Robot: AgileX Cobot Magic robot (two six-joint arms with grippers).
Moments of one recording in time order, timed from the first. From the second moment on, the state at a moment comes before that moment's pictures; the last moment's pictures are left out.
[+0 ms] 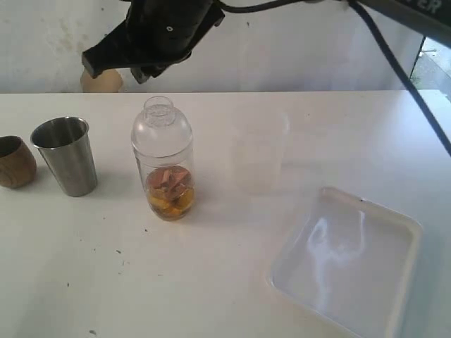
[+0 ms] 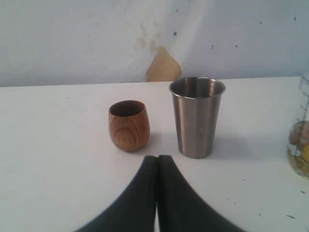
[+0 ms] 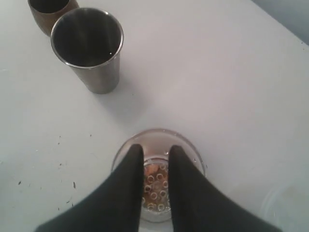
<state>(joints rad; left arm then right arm) -0.01 0.00 0.00 -0.04 0.24 0.07 0.66 1.98 -2.08 -0.05 1.03 -0.01</state>
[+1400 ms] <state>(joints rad) -0.01 0.00 0.00 -0.04 0.24 0.07 0.67 2.04 -2.07 -0.06 1.02 -0.01</state>
